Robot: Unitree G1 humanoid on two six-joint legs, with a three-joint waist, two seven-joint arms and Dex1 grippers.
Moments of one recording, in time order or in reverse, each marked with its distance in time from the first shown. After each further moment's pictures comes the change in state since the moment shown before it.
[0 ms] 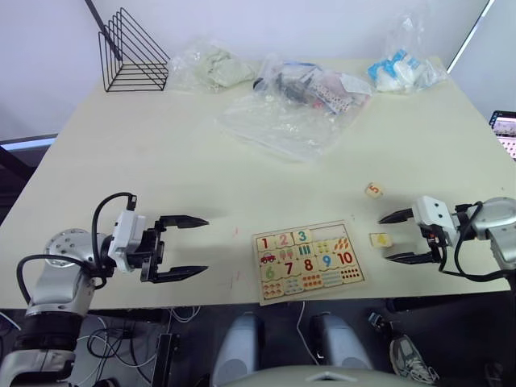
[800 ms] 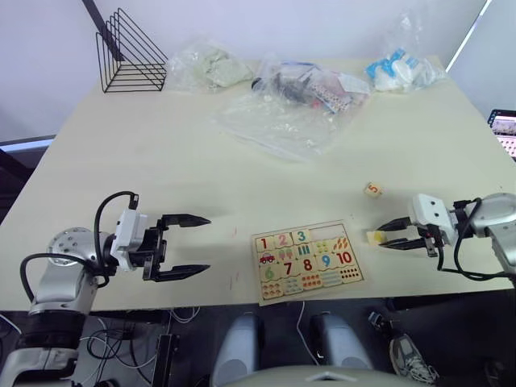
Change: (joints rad) left arm -0.009 -0.011 -0.005 -0.001 0.001 0.002 0.000; right arm 0.052 -0.057 -0.015 -0.359 0.011 0.248 -0.108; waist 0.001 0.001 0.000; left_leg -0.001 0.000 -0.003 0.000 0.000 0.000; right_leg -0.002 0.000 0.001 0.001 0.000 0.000
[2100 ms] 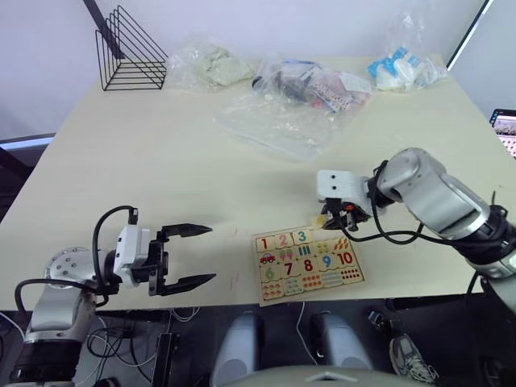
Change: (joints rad) left arm 0.171 -0.047 0.074 -0.205 0.040 0.032 0.126; right arm -0.544 0.157 0.558 -0.359 -0.170 0.901 -0.144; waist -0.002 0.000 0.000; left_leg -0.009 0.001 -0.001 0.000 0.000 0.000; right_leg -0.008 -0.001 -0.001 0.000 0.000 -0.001
